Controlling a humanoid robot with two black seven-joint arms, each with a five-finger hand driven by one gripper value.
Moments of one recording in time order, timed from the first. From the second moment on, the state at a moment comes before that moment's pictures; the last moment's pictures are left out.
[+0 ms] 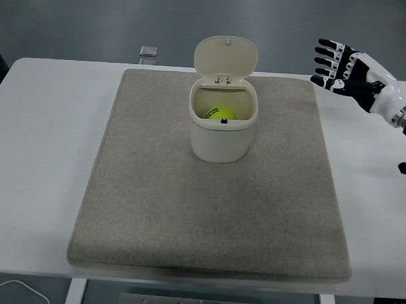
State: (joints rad) left arm 0.06 0.00 -0.04 -0.13 0.00 -0.05 -0.30; right arm 0.96 -0.60 0.28 0.97 -0.24 0.14 0.39
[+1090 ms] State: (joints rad) left arm 0.05 0.00 -0.04 -0.13 0.00 -0.05 -0.30; right arm 0.97 -0.47 0.30 0.80 0.29 0.14 0.18
